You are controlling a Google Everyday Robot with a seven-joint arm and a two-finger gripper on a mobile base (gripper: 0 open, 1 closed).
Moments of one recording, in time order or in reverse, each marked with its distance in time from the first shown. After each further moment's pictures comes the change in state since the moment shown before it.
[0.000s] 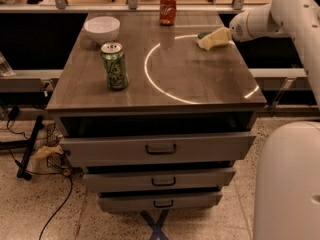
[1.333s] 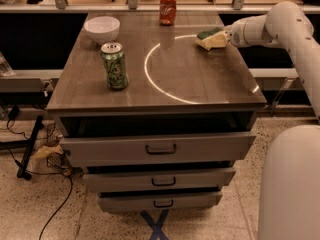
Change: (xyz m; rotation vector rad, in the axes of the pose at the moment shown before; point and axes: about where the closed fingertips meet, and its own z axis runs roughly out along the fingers) arm 0.011 -0.016 0.021 0.060 -0.068 -0.013
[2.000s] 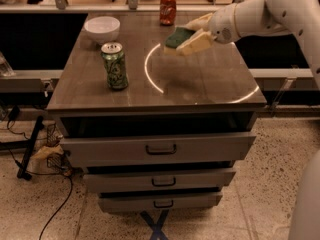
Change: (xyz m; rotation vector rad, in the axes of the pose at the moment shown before) arm -0.064 0.173 -0.062 -0.461 -0.087 -0.328
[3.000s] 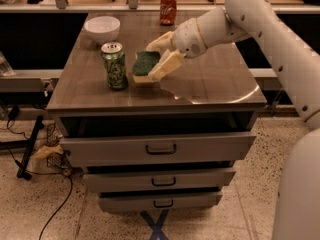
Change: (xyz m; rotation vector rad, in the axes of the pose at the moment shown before) arm -0.020 0.101 0.064 -0.340 -0.016 -0.176
